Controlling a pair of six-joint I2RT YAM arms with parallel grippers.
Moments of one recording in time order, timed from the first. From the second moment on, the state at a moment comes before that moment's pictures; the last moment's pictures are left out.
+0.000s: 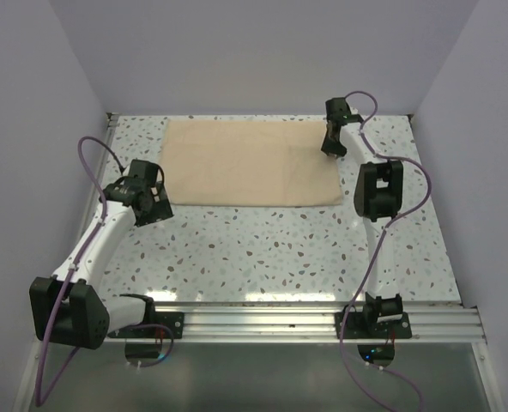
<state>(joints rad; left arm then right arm) -0.14 1.23 0.99 -0.91 -0.36 -0.46 0.14 2.48 2.23 -0.78 0.30 0.43</state>
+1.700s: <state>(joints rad) -0.14 1.24 0.98 -0.93 -0.36 -0.47 0.10 2.55 2.27 -0.65 0.24 0.47</state>
